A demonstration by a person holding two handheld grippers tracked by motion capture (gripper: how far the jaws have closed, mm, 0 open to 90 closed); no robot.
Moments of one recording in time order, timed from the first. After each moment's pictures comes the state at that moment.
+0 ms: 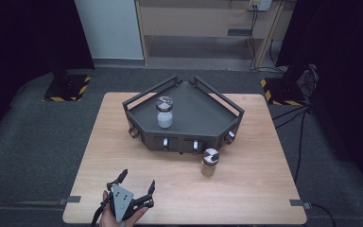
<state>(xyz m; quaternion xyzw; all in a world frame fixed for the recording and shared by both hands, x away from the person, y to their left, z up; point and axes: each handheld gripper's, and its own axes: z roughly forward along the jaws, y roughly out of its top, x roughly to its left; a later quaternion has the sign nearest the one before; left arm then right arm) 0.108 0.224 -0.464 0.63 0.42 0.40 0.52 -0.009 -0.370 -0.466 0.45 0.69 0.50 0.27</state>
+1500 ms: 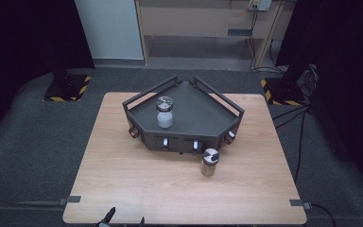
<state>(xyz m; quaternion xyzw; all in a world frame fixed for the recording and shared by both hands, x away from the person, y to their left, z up) 0.029 0.235 -0.453 0.67 0.48 0.35 0.44 -0.011 -0.374 -0.468 0.44 0.70 0.50 0.27</state>
